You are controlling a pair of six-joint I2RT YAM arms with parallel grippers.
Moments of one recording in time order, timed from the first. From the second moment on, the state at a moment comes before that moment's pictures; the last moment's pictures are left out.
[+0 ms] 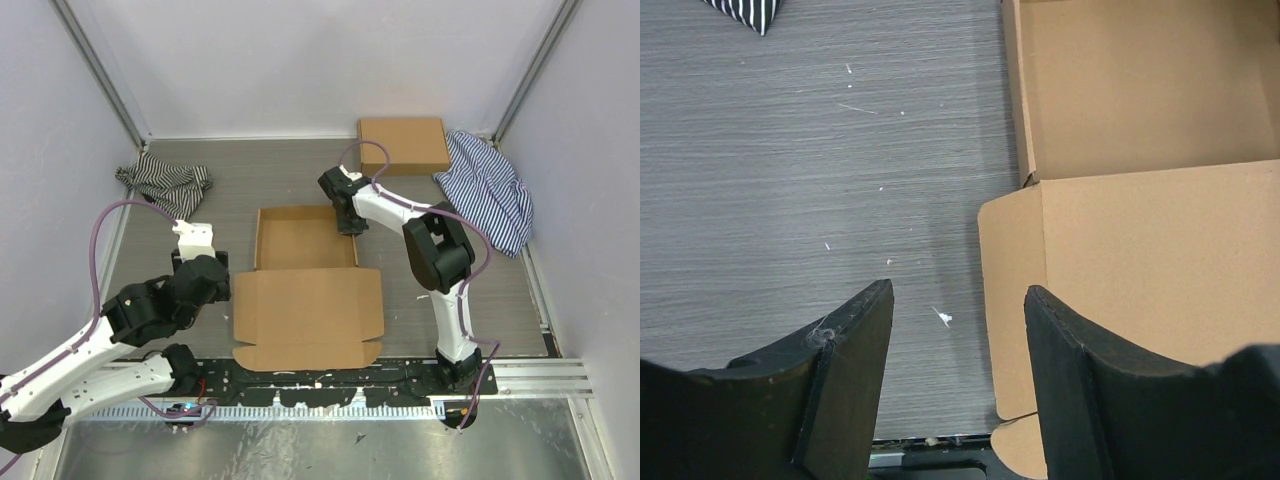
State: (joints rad) left arm -0.99 0.71 0.90 -1.00 -0.73 -0.62; right arm 0.58 2.11 1.60 -0.74 0.35 0.49
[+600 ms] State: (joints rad) left arm -0.99 0.71 0.90 -1.00 -0.73 -0.62; right arm 0.54 2.07 1.53 -0.65 0.22 0.57
